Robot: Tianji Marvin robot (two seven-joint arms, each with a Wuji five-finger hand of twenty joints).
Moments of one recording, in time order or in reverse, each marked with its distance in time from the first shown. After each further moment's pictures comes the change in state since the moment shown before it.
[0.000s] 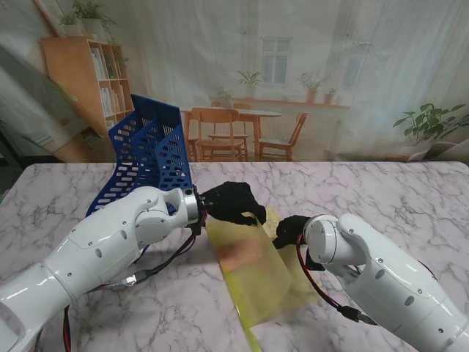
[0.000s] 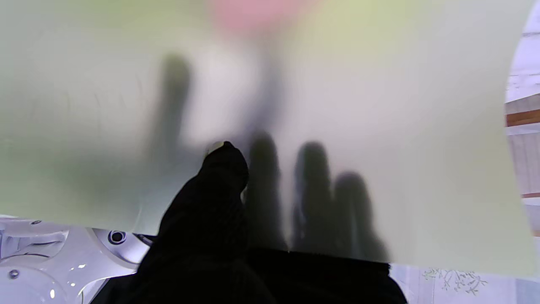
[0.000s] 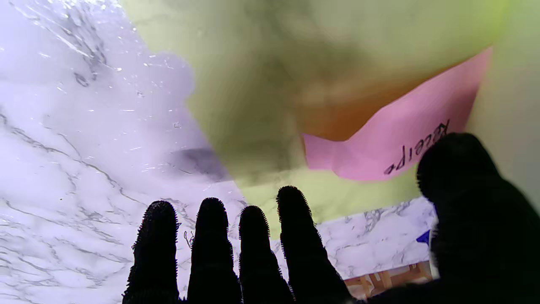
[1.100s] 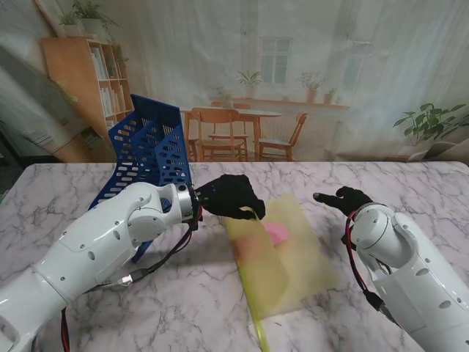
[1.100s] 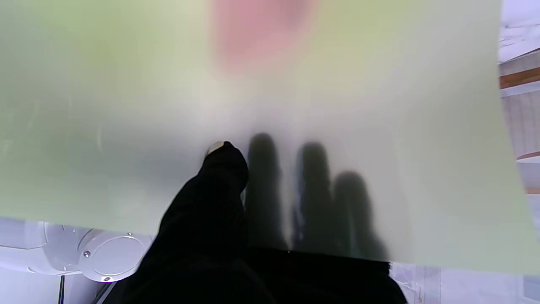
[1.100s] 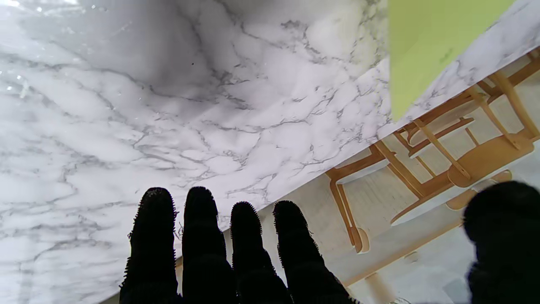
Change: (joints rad) left arm 0.045 0.013 -0.092 -0.064 0.062 -0.047 0.024; right arm -0.157 -0.074 0.389 0.052 0.099 0.088 -0.345; left_hand 0.000 0.000 0.000 0.000 -0.001 0.000 0.000 0.000 0.000 0.000 0.000 0.000 0.000 0.000 0.000 0.000 0.000 0.000 0.000 0.000; right_hand -0.243 0.150 -0.090 0.000 -0.108 0.056 -0.019 -0.036 0.005 0.098 0.099 0.043 0.135 0.104 -0.055 -0.026 0.122 0.040 0.054 0.017
